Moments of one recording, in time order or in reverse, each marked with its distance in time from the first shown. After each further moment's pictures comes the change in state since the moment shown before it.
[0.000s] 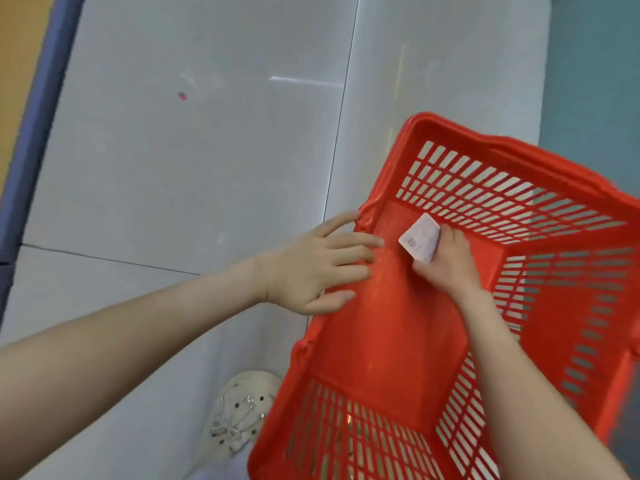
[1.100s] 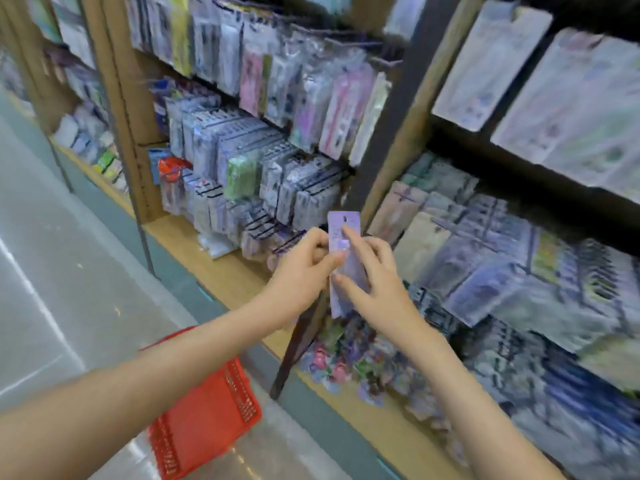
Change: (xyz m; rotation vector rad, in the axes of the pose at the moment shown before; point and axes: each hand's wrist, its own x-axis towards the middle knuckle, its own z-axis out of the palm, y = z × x) left_hand 0.130 0.641 -0.672 -1.228 -0.022 -0.004; right_hand -0.805 -0.315 -0.668 0.273 0.903 0.153
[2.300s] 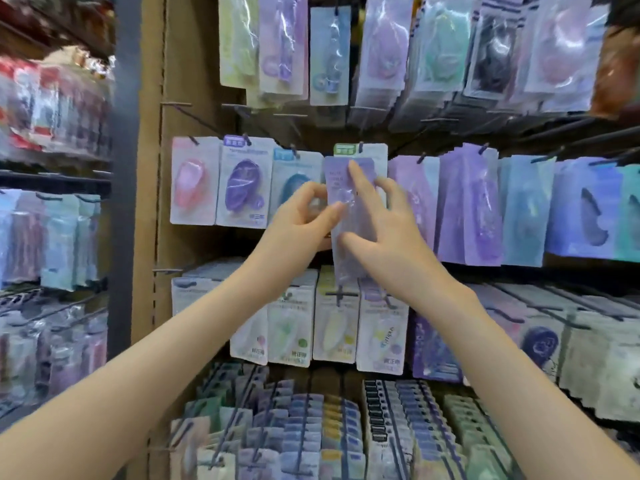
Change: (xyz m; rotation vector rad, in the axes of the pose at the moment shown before) left_hand 0.080 0.338 0.232 -0.158 -0.490 0.733; right_hand -0.019 -0.105 -0.388 -0.437 0.689 -0.067
